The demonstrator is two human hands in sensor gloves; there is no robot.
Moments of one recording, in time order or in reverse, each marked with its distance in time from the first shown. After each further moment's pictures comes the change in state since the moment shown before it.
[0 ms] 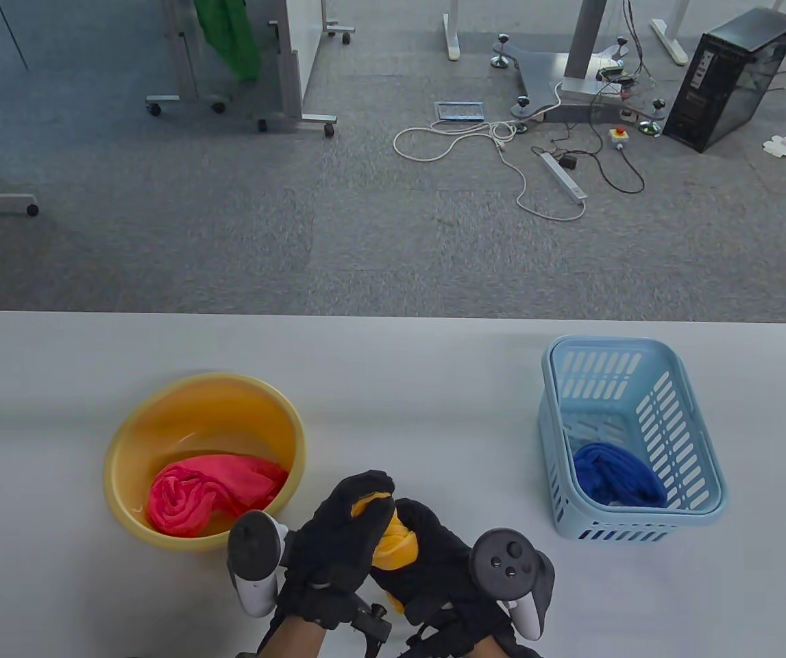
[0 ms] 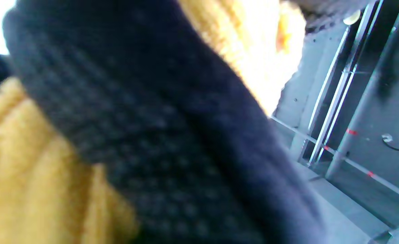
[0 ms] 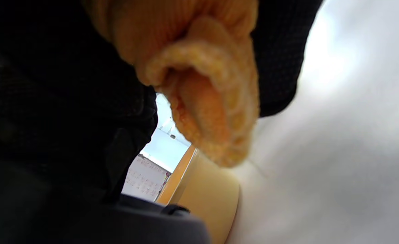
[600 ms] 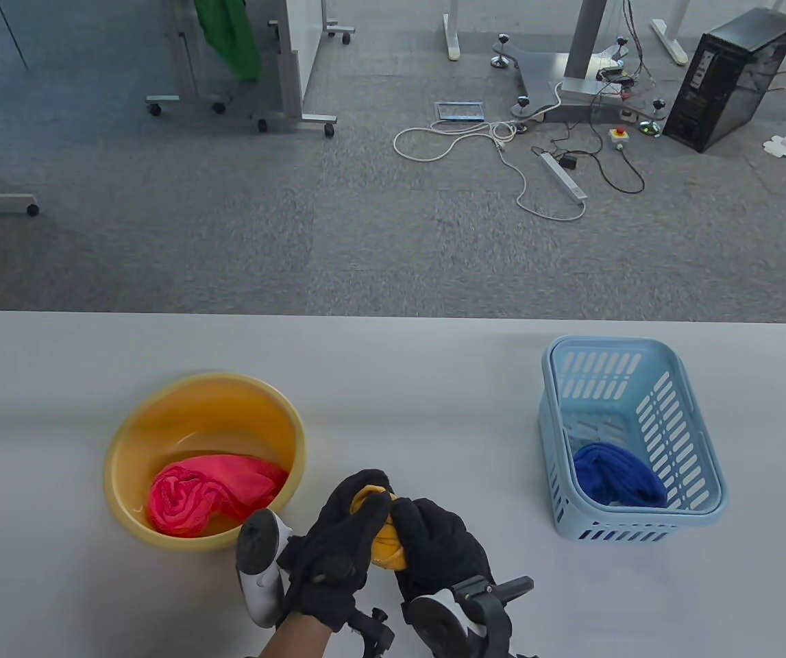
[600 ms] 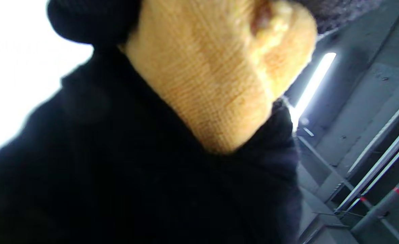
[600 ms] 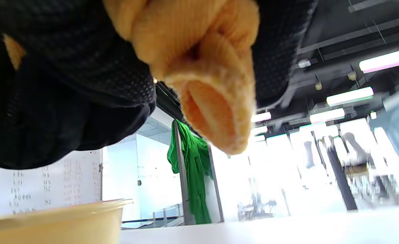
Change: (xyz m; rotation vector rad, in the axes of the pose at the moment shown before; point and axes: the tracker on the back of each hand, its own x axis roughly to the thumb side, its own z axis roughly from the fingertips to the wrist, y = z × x) left_hand -0.020 -0.009 0.007 0.030 0.226 0.246; right_hand 0.038 0.007 0.021 -0.386 -0.293 0.808
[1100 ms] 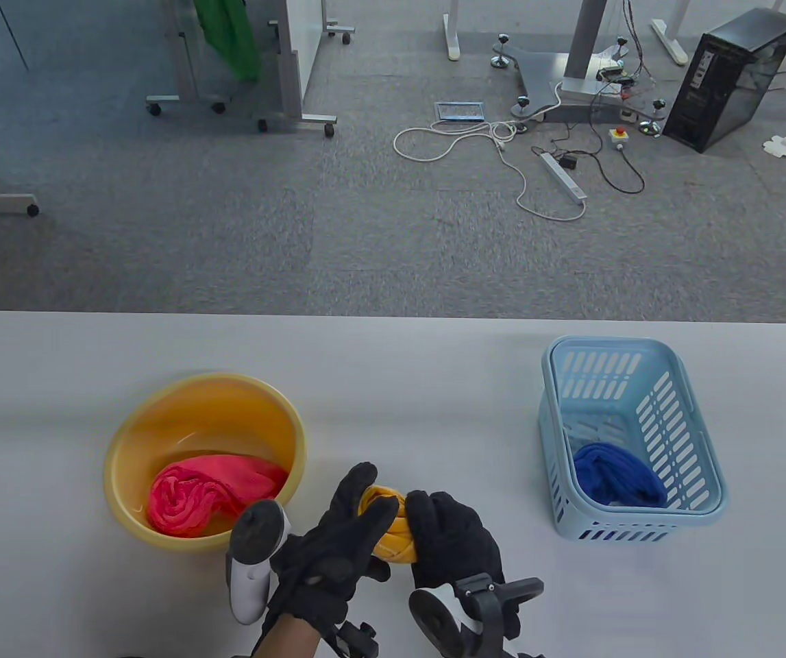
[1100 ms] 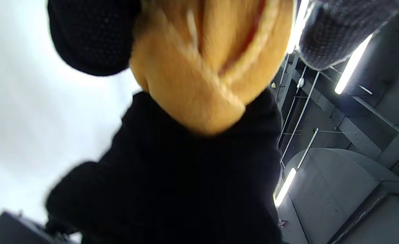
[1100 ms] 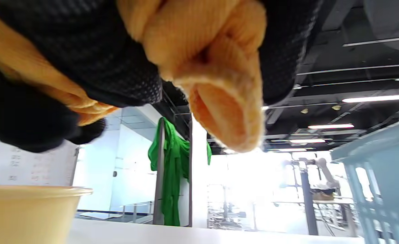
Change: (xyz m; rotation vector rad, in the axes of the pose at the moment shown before) left_hand 0.014 0.001 0.005 -0.161 0.191 -0.124; right_hand 0.006 0.002 0.002 -0.036 -0.050 0.269
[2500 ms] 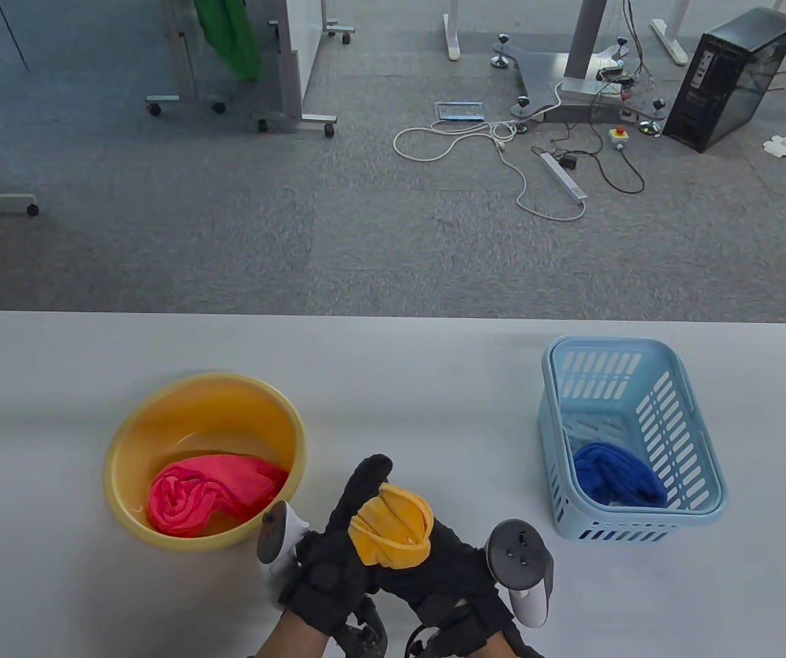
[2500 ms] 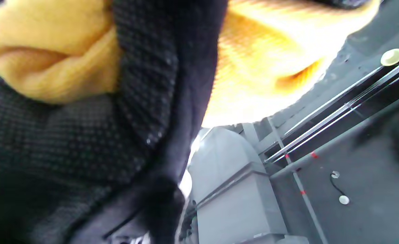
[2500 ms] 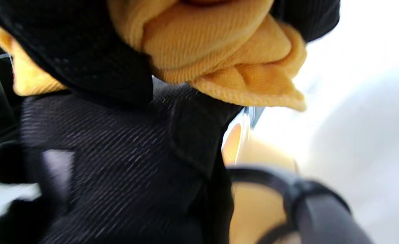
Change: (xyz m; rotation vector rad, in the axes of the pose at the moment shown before) left_hand -0.012 -0.019 -0.018 -0.157 -0.348 0.338; right_hand -0.036 0.034 -0.009 0.375 0.278 -1.291
